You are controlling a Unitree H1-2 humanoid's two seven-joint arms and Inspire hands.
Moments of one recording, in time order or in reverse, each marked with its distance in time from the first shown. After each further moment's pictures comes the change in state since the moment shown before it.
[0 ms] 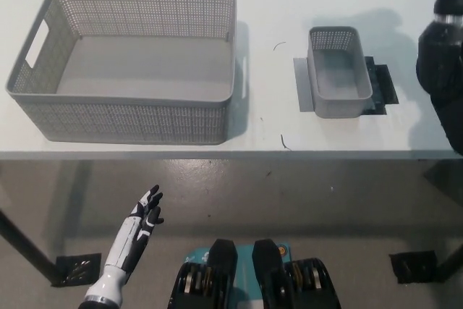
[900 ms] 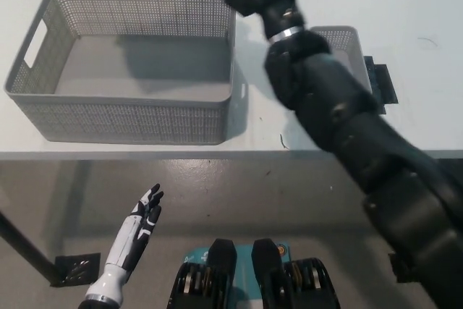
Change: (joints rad) left_arm -0.004 0.001 -0.004 0.000 -0.002 0.000 -0.003; right_arm -0.273 0.397 0.259 0.679 -0.020 -0.028 0.012
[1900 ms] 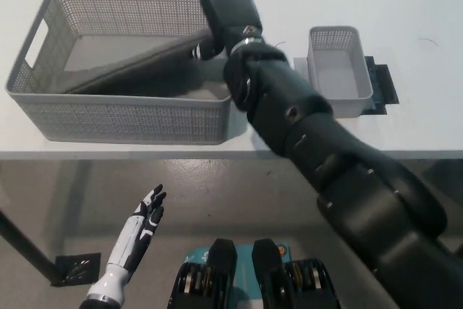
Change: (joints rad) left_arm -0.001 0.000 -0.004 0.000 0.000 0.000 -0.010; right_arm -0.055 0.075 -0.207 0.041 0.172 0.286 0.470
